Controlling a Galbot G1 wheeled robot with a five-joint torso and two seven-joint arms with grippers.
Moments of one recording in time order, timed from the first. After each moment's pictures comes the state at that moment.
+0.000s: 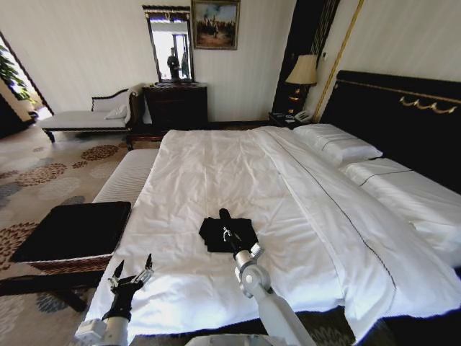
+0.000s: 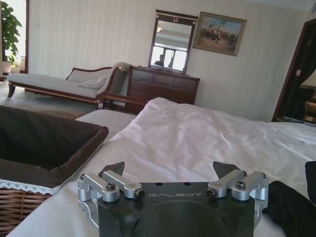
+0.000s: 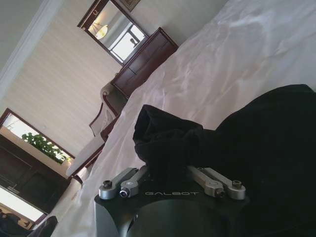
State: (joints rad) left arm 2.01 -1.35 -0.69 -2.22 -0.48 -0.17 -0.11; right arm -1.19 1.44 0.11 1.68 0.90 -0.05 0.13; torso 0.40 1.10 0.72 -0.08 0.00
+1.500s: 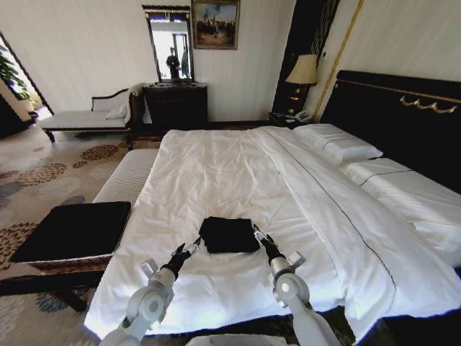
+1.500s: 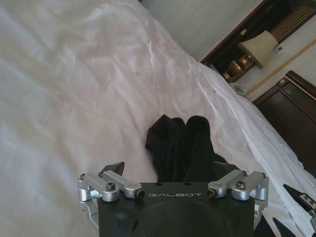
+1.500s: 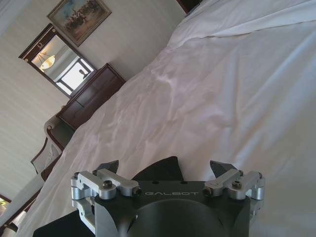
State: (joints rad) left arm 1.44 -1.13 -0.29 -1.95 -1.11 0.21 -0.16; right arm -1.36 1.36 0.38 1.83 0.95 -0.08 0.19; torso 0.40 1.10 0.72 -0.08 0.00
